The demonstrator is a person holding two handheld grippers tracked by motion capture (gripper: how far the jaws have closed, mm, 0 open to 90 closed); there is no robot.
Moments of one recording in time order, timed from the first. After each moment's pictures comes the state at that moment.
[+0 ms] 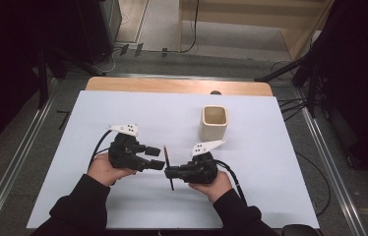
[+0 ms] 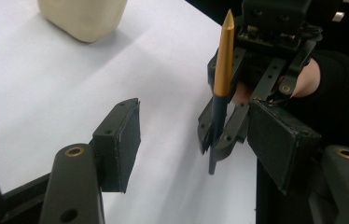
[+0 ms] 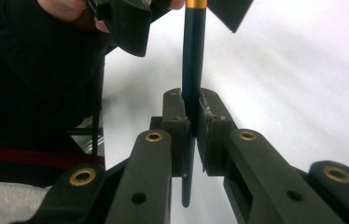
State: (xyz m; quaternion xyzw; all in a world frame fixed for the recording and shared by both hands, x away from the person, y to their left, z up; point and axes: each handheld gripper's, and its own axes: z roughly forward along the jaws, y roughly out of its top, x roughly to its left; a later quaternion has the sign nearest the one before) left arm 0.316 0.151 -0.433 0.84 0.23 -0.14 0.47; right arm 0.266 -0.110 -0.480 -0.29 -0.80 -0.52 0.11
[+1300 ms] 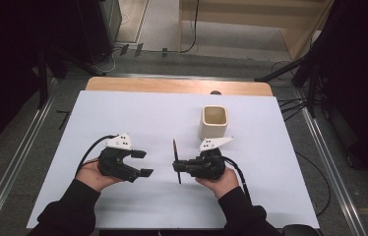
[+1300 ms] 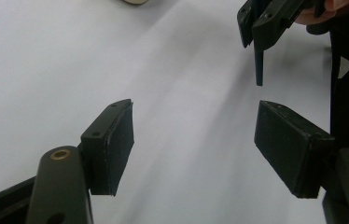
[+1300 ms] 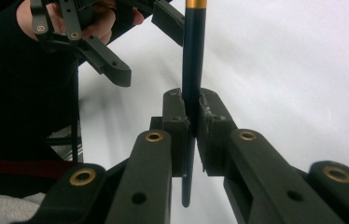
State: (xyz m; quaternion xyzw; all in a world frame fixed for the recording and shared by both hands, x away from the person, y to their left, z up) left arm 0.297 0.173 -0.444 0.89 0.21 -0.02 0.40; right arm 0.270 -0.128 -0.474 -0.32 -0.79 -0.52 0.07
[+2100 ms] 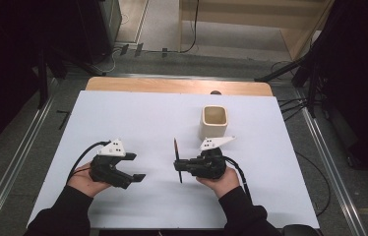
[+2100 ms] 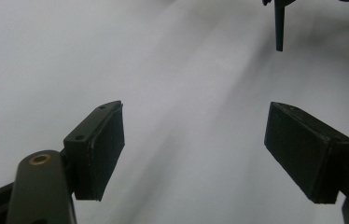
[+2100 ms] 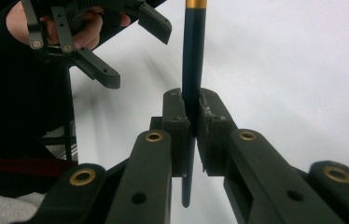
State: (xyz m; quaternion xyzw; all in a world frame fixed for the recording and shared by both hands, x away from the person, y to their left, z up) left arm 0.283 0.189 -0.451 0.90 0.23 0.03 0.38; right arm 0.271 -0.130 -0.473 -0.32 -0.79 -0.51 0.06
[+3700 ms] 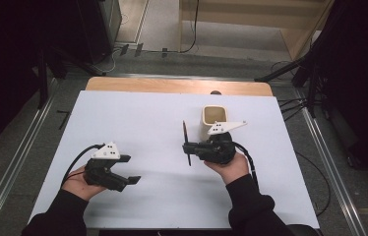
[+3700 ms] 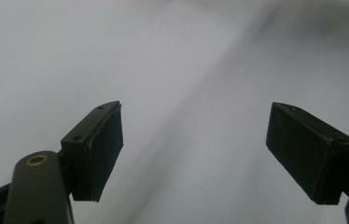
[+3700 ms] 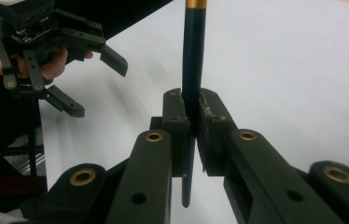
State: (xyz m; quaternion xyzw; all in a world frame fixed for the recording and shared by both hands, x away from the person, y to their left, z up) left arm 0.277 0.201 -0.454 0.89 0.24 0.04 0.38; right arm 0.291 -0.150 -0.435 -0.34 -0.80 -0.50 0.00
